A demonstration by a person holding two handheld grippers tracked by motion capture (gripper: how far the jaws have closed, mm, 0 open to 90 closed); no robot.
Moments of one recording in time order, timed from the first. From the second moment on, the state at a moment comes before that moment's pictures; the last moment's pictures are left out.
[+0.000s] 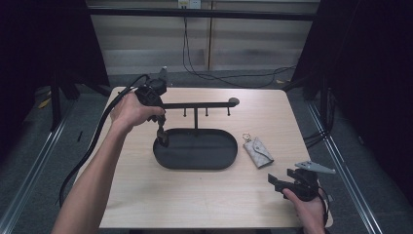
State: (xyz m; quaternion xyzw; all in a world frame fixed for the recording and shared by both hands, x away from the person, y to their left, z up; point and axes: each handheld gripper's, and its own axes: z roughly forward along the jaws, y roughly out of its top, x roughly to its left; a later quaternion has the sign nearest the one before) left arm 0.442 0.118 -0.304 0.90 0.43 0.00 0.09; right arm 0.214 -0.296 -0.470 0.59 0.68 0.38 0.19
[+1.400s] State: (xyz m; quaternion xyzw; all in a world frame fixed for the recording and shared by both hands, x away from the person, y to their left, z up) left arm 0.423 0.167 -0.315 0.87 0.44 0.01 0.21; right arm 0.215 -0.295 -0.470 0.59 0.69 0.38 0.19
